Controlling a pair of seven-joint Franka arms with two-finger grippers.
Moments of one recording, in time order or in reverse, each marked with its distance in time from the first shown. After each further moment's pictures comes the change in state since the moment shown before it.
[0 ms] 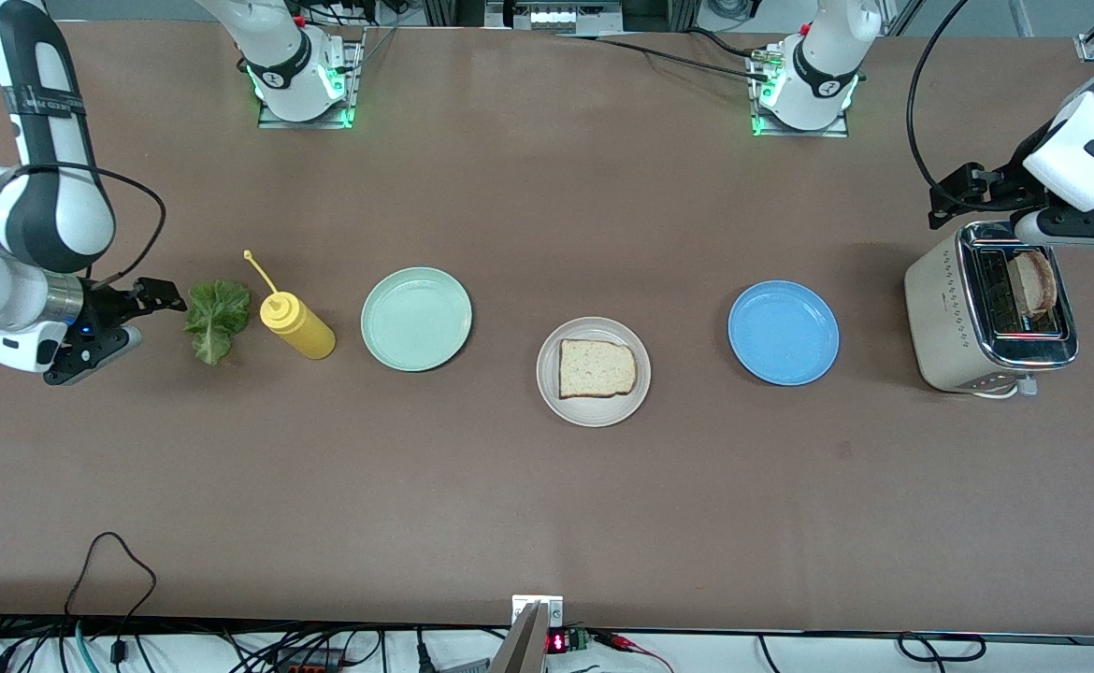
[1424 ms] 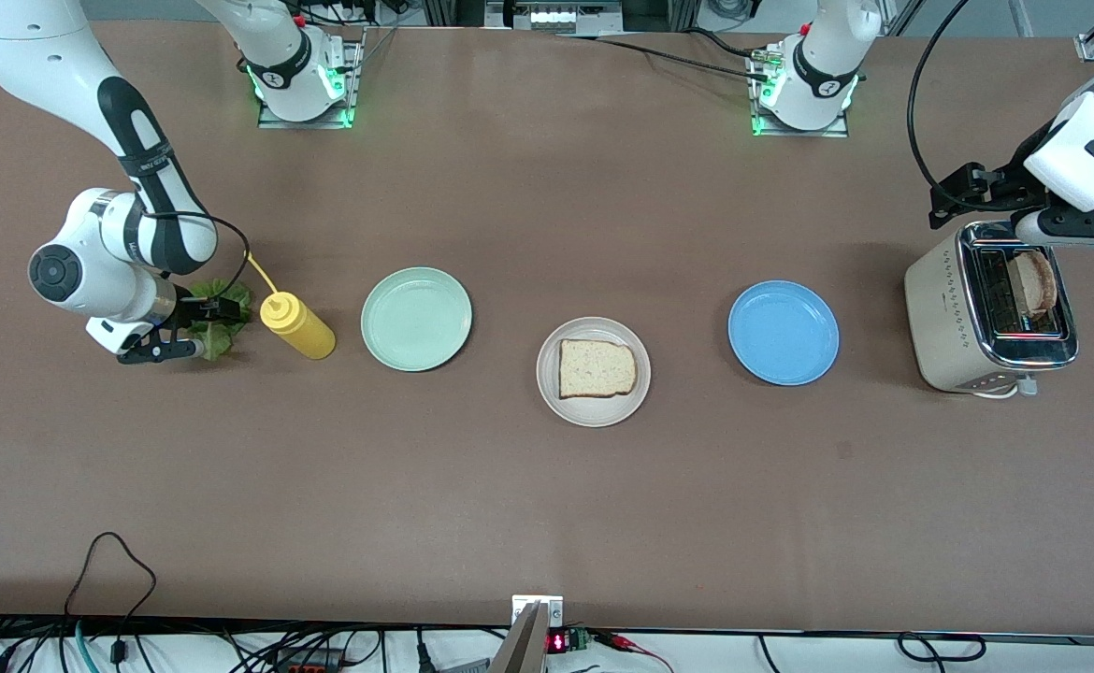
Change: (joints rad) left arm 0.000 0.000 0.000 0.000 0.000 -0.001 0.000; right arm -0.005 0.118 0.020 -0.295 -0.051 0.469 0.310
